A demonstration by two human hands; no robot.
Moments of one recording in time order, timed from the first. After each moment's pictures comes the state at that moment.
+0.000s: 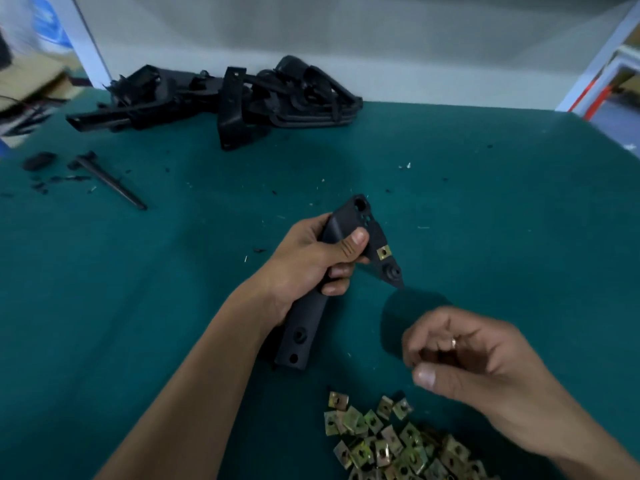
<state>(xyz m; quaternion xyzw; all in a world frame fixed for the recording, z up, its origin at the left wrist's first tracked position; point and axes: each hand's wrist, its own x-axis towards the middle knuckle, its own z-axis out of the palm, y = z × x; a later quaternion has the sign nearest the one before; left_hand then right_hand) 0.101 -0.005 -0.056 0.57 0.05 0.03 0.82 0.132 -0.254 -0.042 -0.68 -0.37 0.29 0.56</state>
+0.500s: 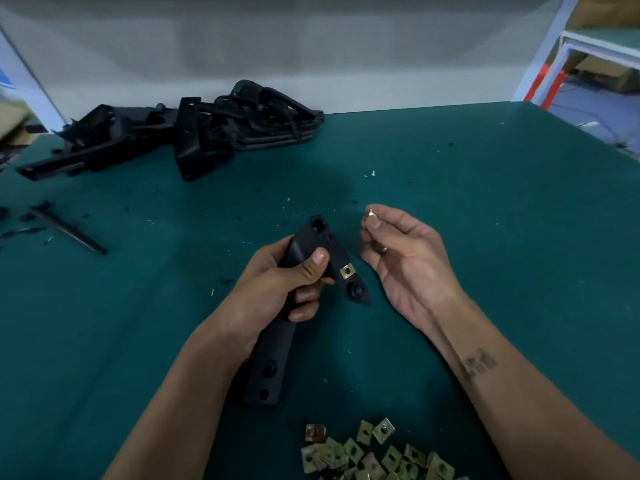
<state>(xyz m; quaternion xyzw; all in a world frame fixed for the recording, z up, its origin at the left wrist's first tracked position) 0.105 -0.008 -0.052 0.56 0.05 0.04 0.83 0.210 -0.163 -0.045 -0.47 -0.08 0.23 0.85</state>
